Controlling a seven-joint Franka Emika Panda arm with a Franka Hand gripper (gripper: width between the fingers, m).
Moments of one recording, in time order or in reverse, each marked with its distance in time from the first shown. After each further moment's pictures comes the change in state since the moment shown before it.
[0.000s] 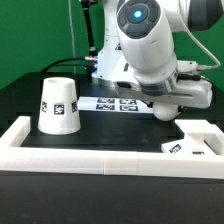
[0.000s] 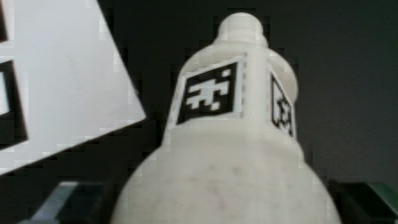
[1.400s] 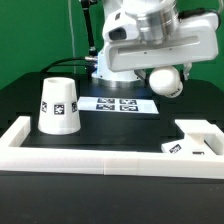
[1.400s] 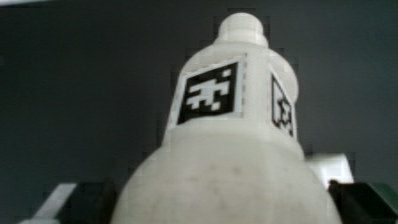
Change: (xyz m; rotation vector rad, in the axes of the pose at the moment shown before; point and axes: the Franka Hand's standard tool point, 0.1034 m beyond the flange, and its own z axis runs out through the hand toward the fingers) arm 0.004 -0.023 -0.119 0.033 0.407 -0.247
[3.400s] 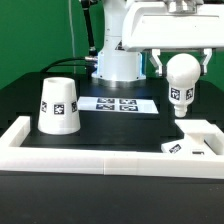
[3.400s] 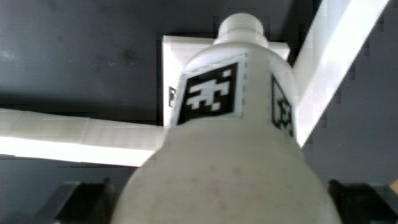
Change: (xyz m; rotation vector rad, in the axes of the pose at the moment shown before) arm 0.041 -0.032 -0.033 -0.223 0.690 -0.494
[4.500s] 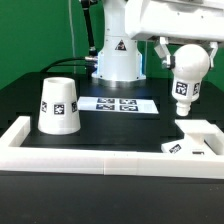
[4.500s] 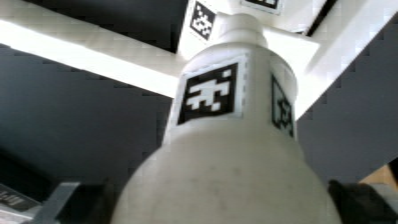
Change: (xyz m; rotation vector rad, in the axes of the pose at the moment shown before) arm 0.059 0.006 -0.003 -0.014 0.070 -0.174
